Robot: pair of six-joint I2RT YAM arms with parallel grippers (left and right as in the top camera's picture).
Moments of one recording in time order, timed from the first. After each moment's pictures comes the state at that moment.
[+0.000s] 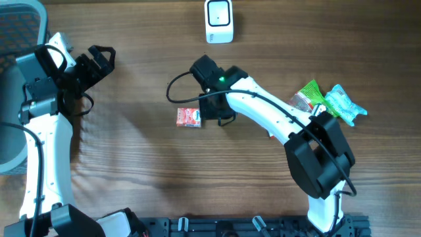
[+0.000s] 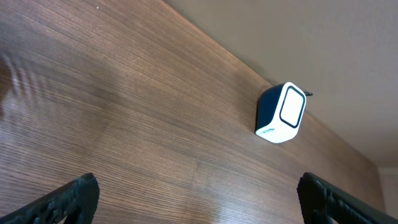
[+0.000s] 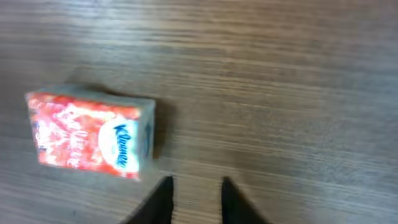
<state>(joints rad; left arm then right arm) 0.32 1.42 1.13 -0.41 0.47 -0.40 0.69 2.04 1.54 -0.90 -0.05 0.64</state>
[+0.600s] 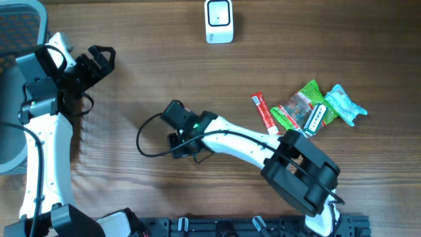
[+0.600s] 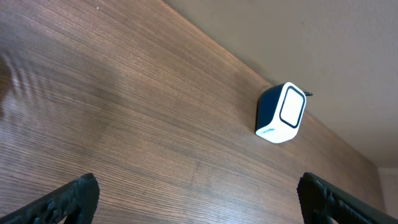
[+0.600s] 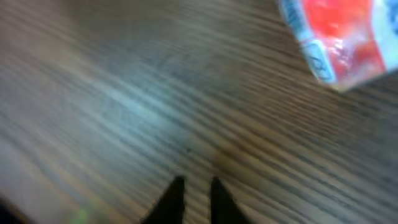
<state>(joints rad) 0.32 1.42 1.13 -0.41 0.47 -0.40 0.95 2.03 1.34 -0.56 -0.24 0.60</state>
